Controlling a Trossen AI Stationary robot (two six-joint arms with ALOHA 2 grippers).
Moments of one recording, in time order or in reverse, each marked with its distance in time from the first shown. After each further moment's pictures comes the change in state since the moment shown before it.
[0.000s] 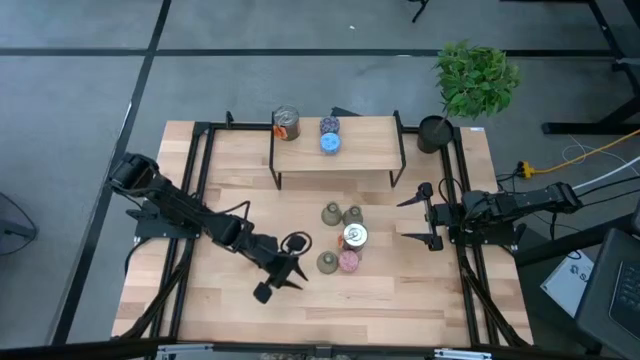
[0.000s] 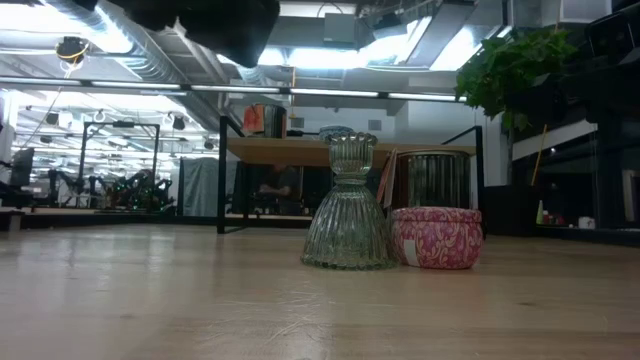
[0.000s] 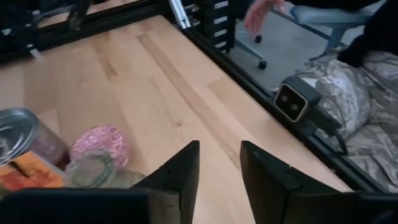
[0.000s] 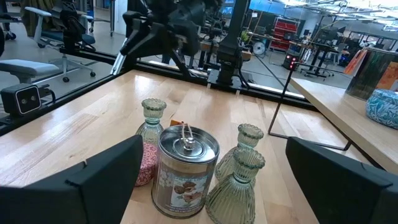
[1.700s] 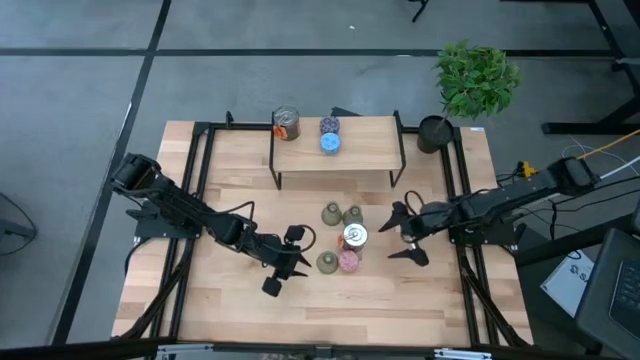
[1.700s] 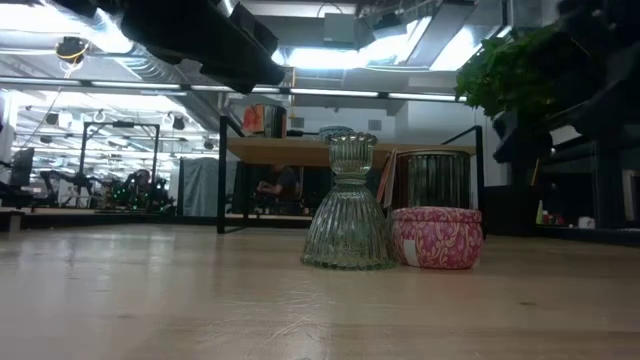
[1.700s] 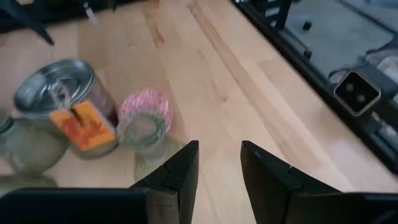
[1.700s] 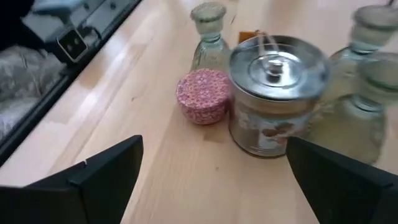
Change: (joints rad) left arm 0.017 0.018 0.000 -0.058 -0.163 -0.086; right arm 0.054 0.816 0.252 0.089 -0.155 0.303
